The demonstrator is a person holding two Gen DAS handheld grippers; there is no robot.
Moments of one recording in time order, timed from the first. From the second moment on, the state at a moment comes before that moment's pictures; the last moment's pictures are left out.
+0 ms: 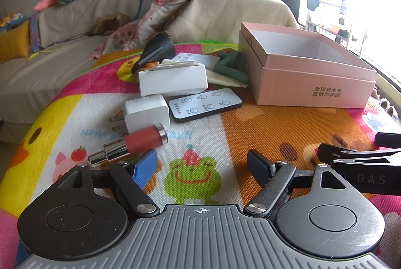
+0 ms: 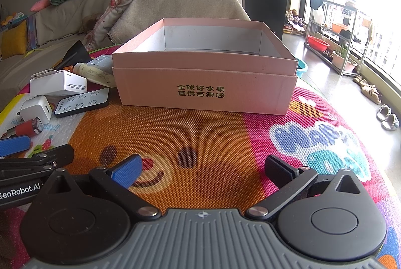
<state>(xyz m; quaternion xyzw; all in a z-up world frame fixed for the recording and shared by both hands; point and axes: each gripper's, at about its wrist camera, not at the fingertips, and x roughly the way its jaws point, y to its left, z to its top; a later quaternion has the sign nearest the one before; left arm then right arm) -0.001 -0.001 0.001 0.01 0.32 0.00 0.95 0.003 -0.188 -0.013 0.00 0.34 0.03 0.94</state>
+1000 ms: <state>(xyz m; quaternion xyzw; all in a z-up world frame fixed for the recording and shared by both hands) 0.017 0.088 0.041 -0.01 0.30 -0.08 0.95 0.029 -0.198 -0.005 -0.03 0.38 0.11 0.92</state>
